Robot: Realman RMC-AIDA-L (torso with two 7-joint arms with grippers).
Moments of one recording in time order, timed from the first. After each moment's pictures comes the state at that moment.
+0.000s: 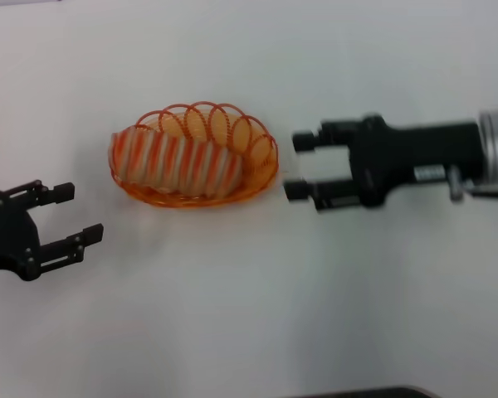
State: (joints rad) left arm -0.30 -2.16 0.46 0.84 2.18 1.69 -1.11; right arm 0.37 2.09 -1.05 -0.89 -1.79 -1.60 1.53
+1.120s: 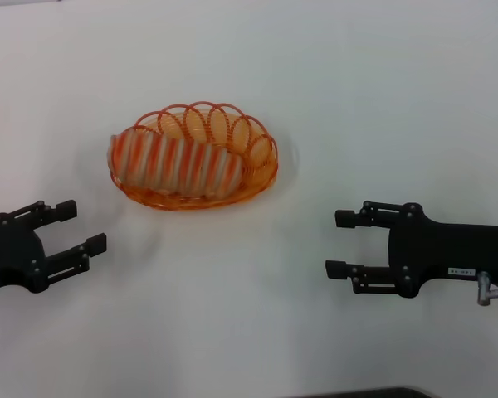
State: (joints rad) left arm -0.28 -2.15 0.40 0.72 2.20 1.65 -1.15; right arm 0.24 2.08 -0.94 -0.58 -1.83 -1.60 1.06
